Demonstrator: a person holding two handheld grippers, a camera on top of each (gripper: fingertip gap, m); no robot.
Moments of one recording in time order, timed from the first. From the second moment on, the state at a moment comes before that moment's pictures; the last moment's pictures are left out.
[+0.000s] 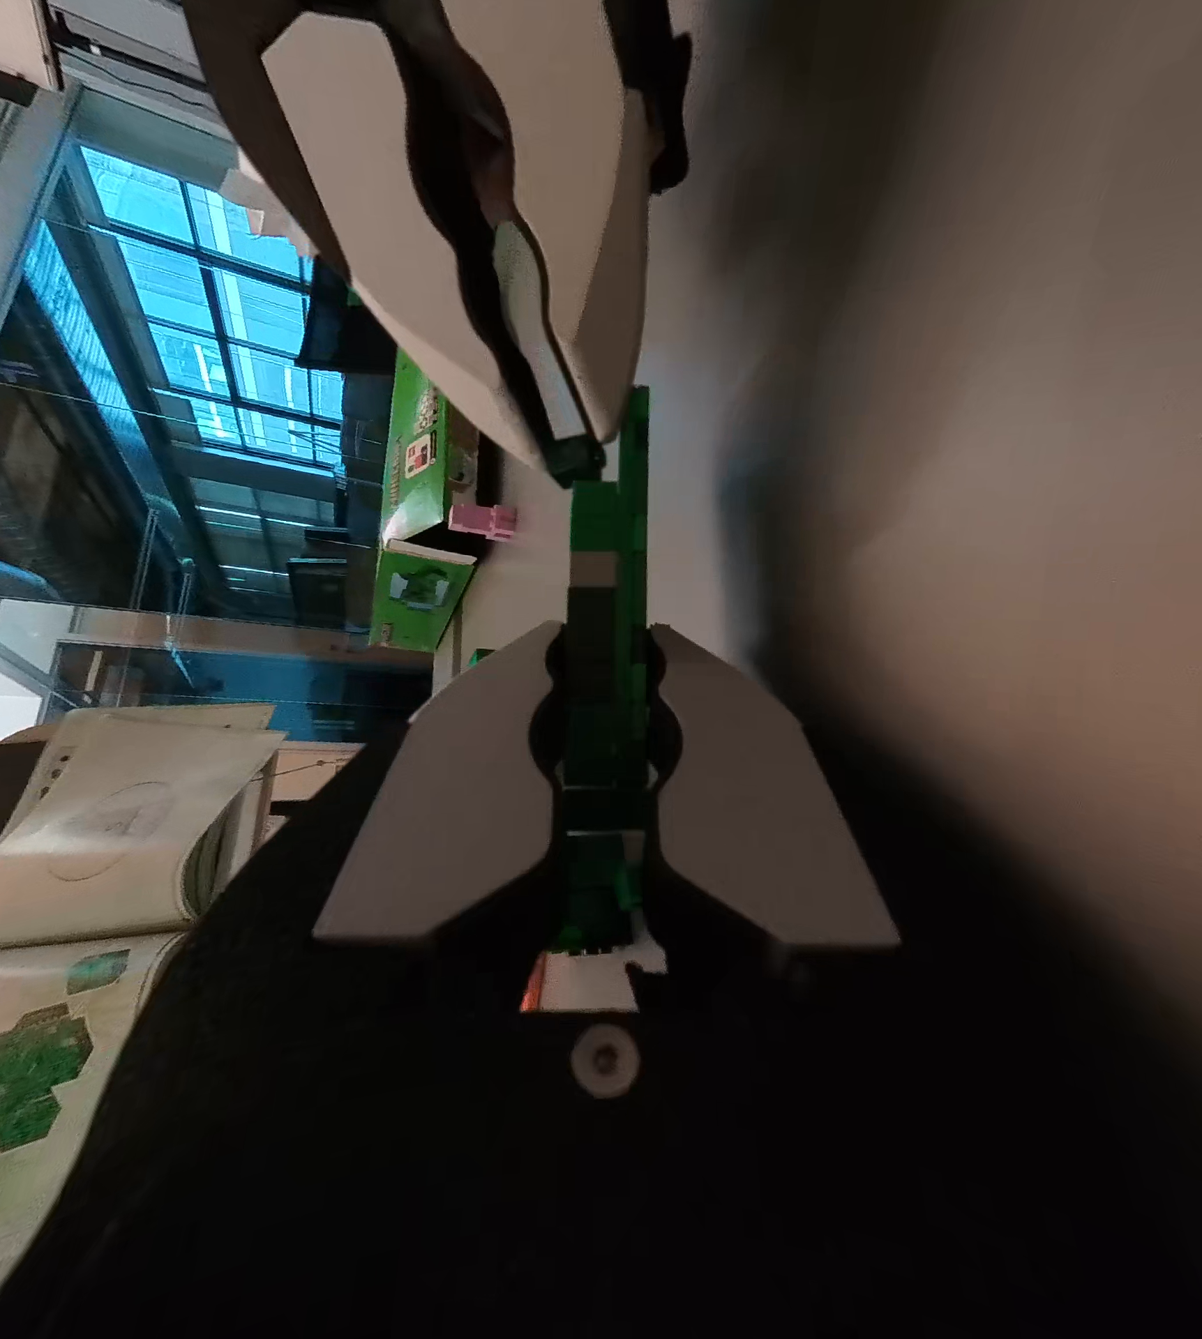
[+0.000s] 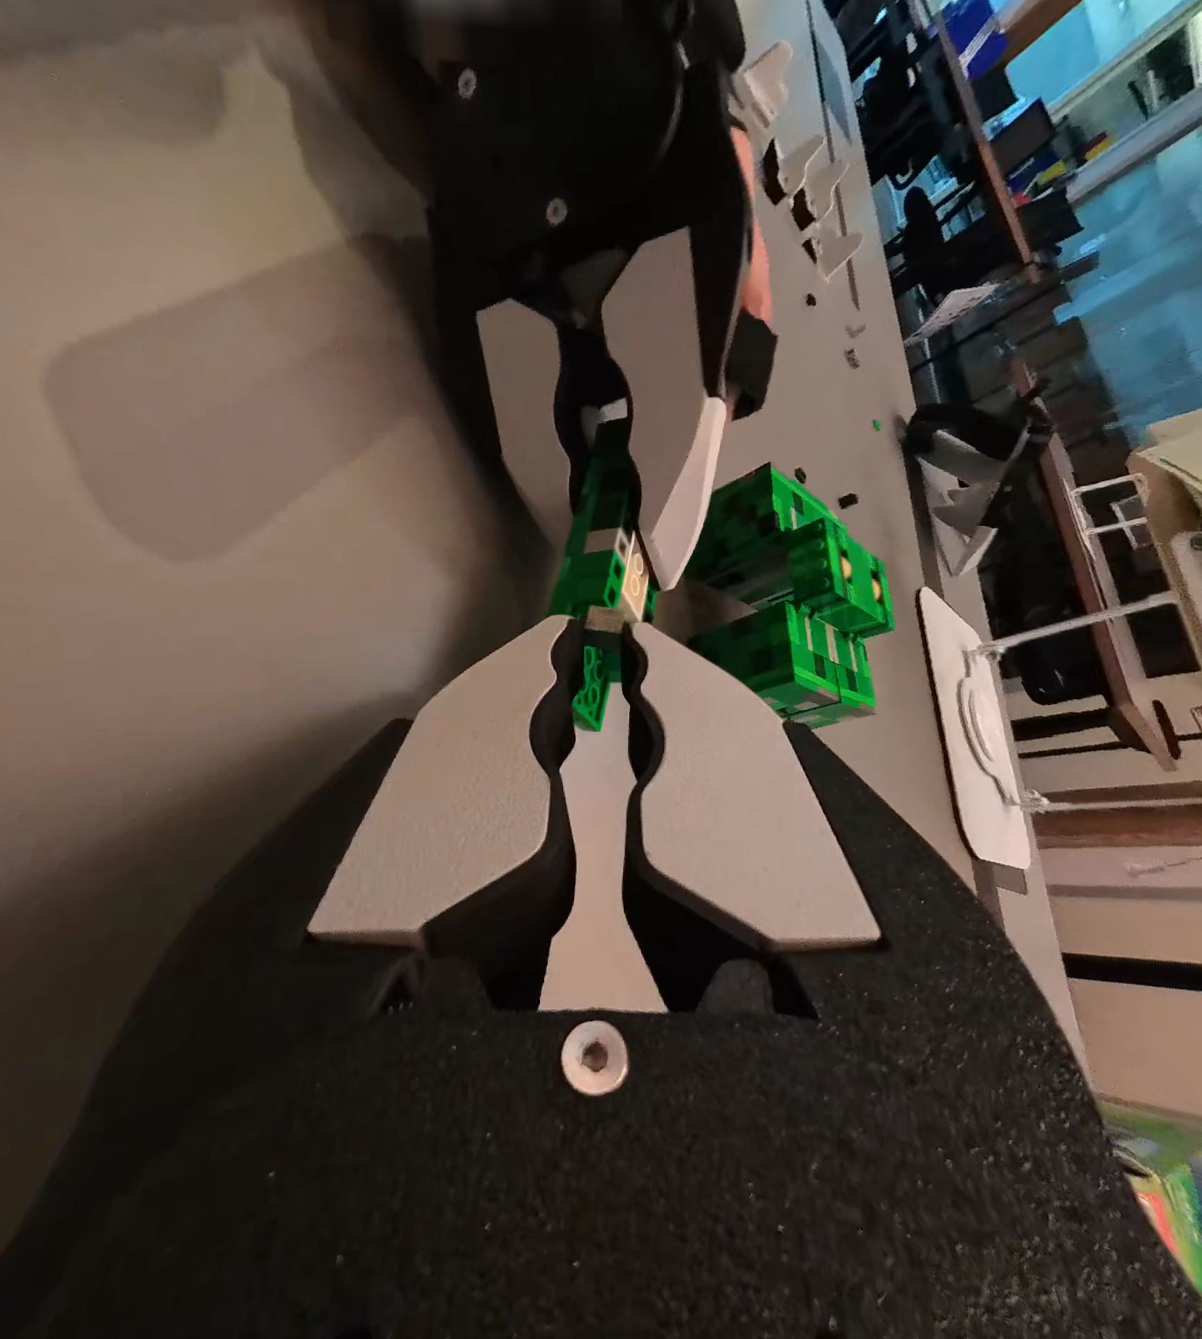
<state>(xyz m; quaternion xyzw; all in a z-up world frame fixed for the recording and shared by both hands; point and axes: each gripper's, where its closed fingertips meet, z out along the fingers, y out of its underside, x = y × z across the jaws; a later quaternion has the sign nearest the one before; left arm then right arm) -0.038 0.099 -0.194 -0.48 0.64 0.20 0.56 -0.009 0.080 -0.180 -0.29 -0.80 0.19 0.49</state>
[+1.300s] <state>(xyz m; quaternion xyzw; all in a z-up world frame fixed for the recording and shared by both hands) -0.039 0.096 -0.210 -0.57 0.64 0.13 0.50 -0.009 0.082 -0.198 -0.29 -0.83 0.13 0.46</state>
